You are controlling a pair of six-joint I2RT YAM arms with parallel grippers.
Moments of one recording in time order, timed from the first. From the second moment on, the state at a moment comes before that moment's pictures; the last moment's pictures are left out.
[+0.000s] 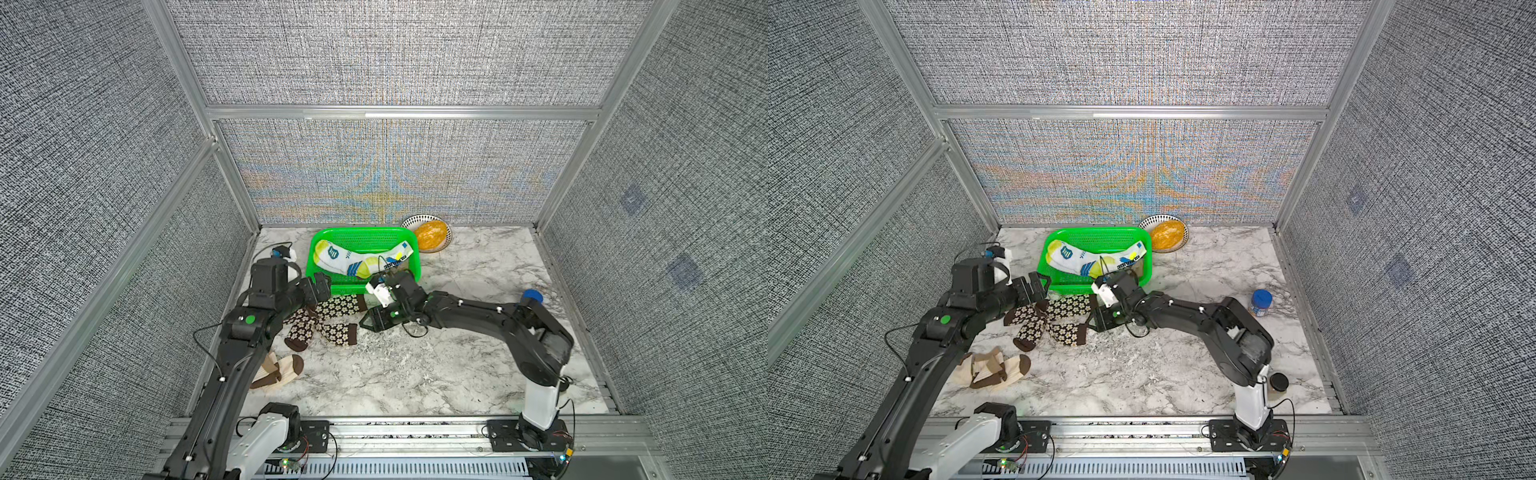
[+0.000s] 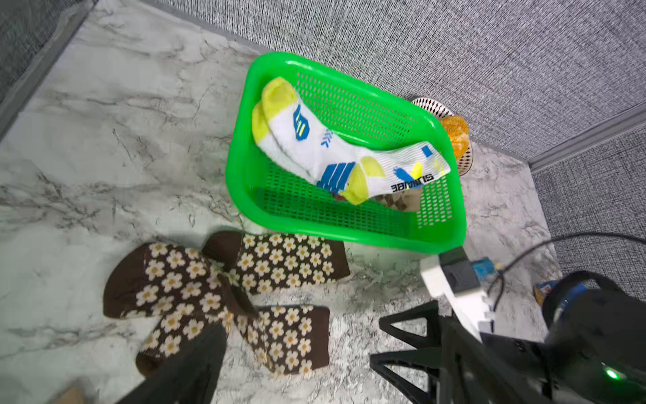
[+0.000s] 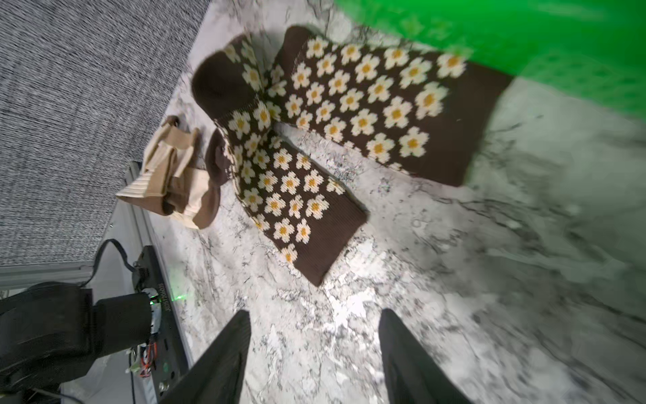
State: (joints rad) left arm -0.19 0.92 0.98 -0.75 0.14 -0.43; right arm 0.87 1.96 1.29 -0.13 -0.39 0.45
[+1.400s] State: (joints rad) left arm -0.19 0.63 0.82 -0.86 0.12 -0.45; right arm 1.07 1.93 1.35 -0.27 0.23 0.45
